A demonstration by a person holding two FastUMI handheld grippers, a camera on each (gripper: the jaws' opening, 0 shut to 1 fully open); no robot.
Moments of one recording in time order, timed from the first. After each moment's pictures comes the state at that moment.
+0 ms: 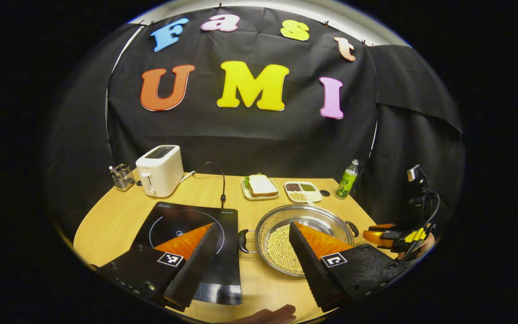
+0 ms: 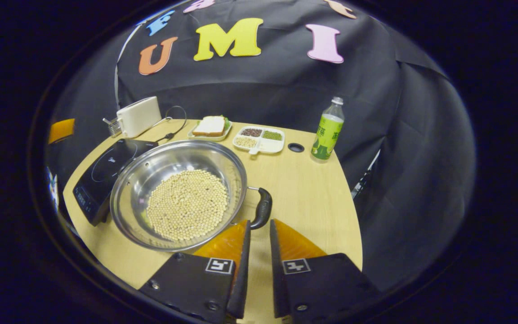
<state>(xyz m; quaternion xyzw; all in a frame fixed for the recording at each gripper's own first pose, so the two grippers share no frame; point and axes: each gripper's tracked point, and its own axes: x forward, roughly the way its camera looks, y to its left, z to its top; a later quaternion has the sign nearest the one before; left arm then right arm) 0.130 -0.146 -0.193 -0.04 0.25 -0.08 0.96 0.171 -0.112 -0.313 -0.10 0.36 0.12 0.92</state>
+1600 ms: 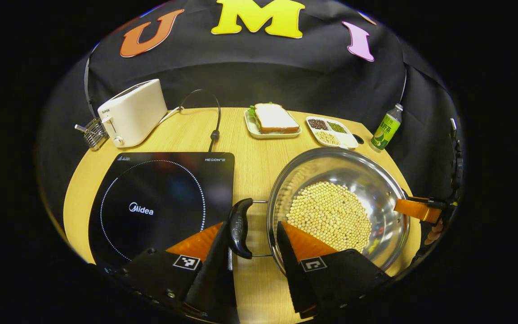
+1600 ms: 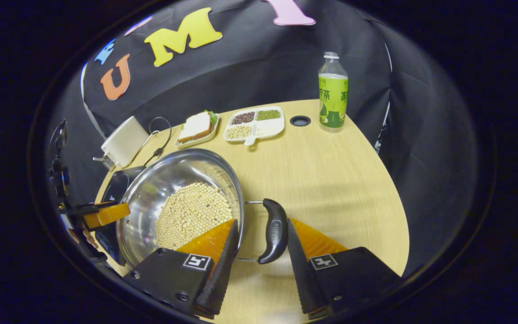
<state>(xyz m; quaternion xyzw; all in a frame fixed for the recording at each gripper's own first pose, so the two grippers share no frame) 0.183 -0.155 -0.353 -0.02 0.43 -0.07 0.90 0.217 -0.079 -0.355 0.05 0.44 0.11 0.89</state>
